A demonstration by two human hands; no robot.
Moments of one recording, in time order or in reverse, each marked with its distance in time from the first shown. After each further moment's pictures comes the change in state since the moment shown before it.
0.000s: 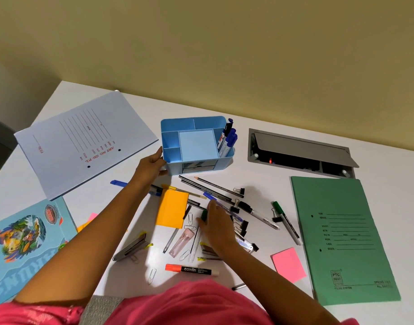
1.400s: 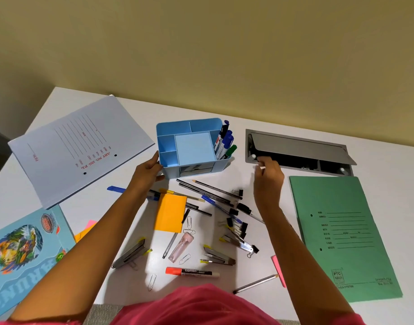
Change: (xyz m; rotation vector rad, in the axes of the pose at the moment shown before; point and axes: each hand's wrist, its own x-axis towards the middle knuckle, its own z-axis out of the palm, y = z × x) left_hand 0.000 -0.005 0.000 -0.005 -0.005 0.020; right_hand 0.059 0.052 -0.111 0.090 0.827 -0.111
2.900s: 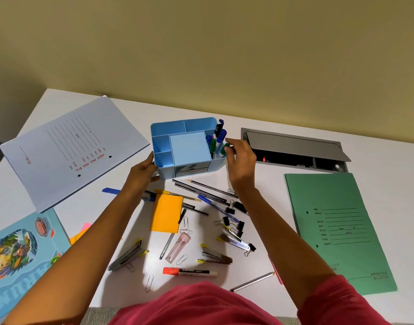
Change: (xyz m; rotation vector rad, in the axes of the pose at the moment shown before) left_hand 0.000 0.001 0.000 0.024 -0.006 -0.020; right_hand 0.029 -0.042 0.028 0.291 -0.105 0.041
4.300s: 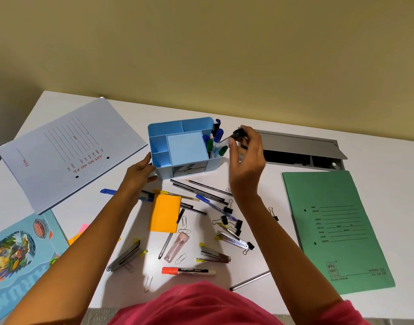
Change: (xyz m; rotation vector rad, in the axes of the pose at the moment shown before) left_hand -0.008 0.006 -0.001 -0.056 0.010 -0.007; right_hand -0.017 -0.034 -0.025 0.209 0.296 -0.201
